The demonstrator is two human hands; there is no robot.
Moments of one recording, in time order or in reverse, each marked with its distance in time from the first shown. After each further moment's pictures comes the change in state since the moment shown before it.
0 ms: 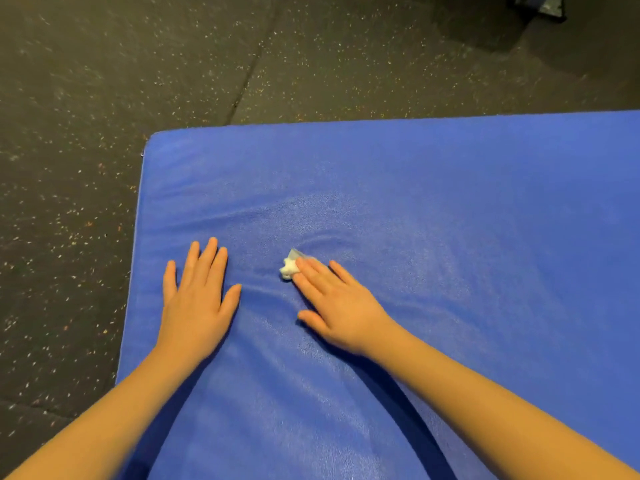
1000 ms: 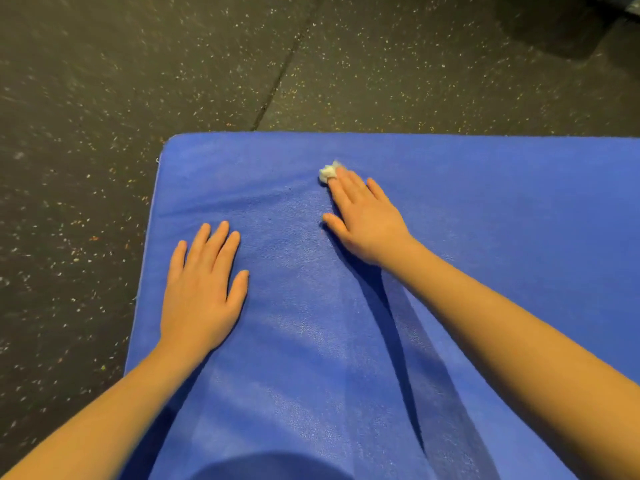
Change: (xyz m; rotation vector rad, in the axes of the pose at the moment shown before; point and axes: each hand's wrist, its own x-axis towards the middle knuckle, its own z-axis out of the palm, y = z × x) left_hand 0.063 -0.019 -0.006 -0.022 0.099 -0.020; right_hand 0.146 0.086 -0.055 -0.054 0.101 0.175
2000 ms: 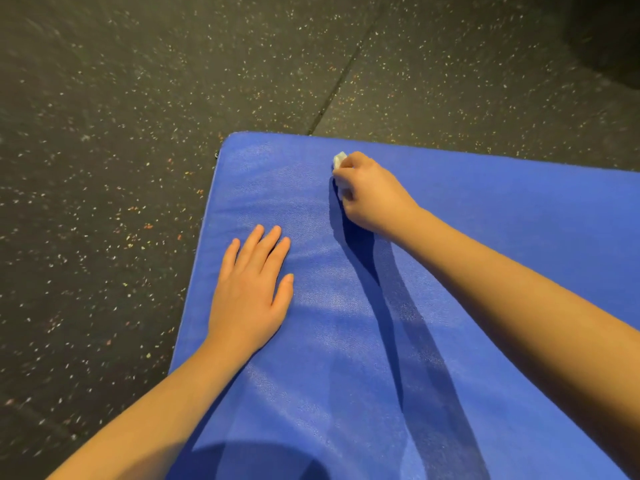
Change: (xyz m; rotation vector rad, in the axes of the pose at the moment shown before) left_hand 0.001 -0.003 0.001 -0.108 0.063 0.017; right_hand 0.074 -0.054 -0.024 0.034 0.036 -0.152
